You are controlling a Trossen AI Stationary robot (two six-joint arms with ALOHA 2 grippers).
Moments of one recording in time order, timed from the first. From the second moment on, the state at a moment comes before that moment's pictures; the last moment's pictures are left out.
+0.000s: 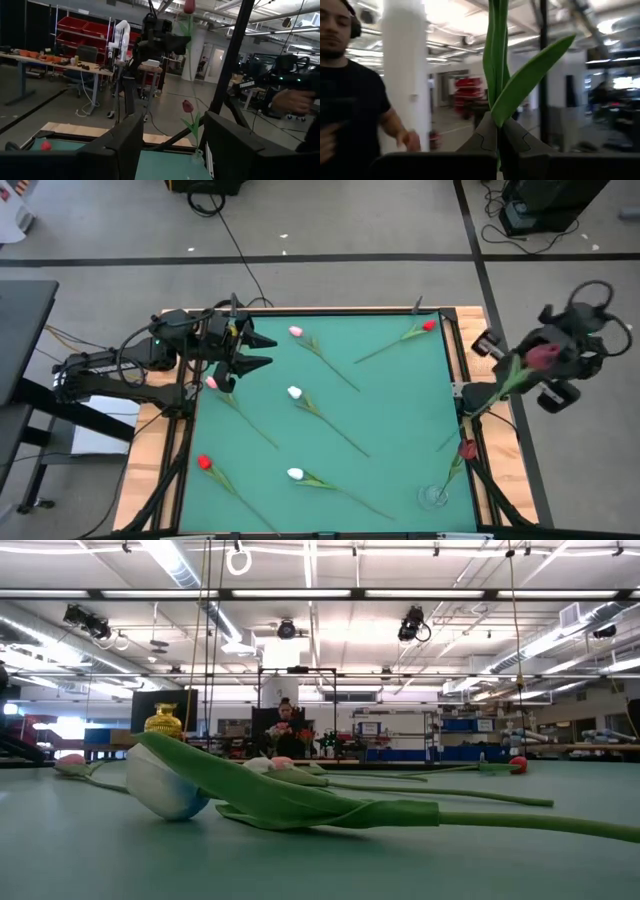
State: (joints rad) left arm 0.16 0.89 0.96 0.11 0.27 -0.25; right arm 0.20 0.57 1.10 -0.19 -0.53 0.21
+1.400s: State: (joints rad) left arm 0.16 0.89 0.96 0.11 0.27 -0.25; right arm 0.90 0.72 0.78 -0.12 0.07 0.22
